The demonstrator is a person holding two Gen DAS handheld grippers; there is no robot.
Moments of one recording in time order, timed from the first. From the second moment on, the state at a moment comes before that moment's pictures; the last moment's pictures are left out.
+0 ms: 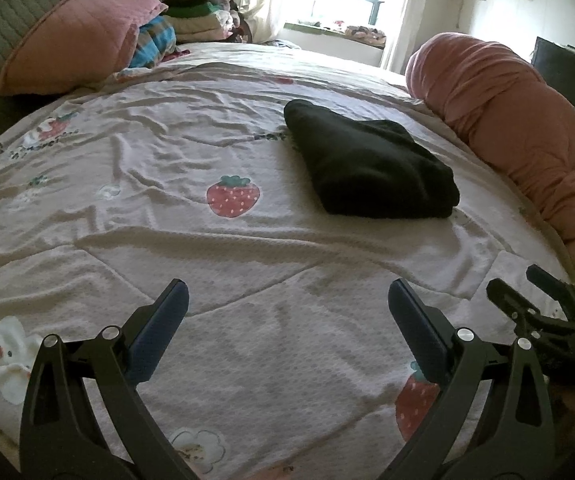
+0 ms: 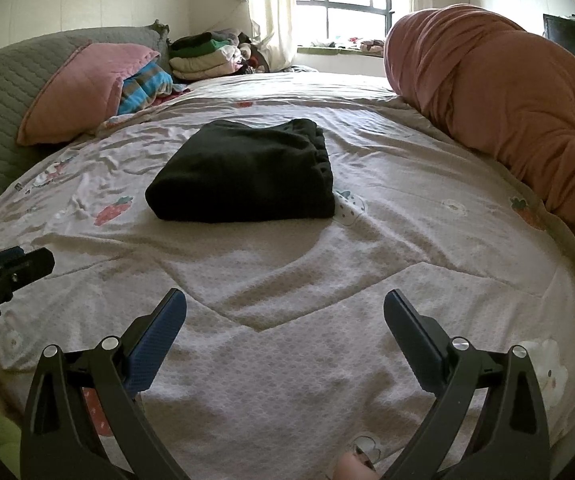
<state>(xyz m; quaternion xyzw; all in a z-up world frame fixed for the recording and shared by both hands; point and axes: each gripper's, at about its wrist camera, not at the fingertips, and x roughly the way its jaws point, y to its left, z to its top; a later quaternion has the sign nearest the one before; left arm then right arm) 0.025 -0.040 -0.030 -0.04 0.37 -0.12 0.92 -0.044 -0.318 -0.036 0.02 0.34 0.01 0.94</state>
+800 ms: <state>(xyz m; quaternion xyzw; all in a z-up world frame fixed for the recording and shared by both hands) 0.023 -0.036 -0.032 -0.03 0.37 -0.10 0.92 -0.044 -0.312 -0.036 0.02 0.35 0.00 0.94</state>
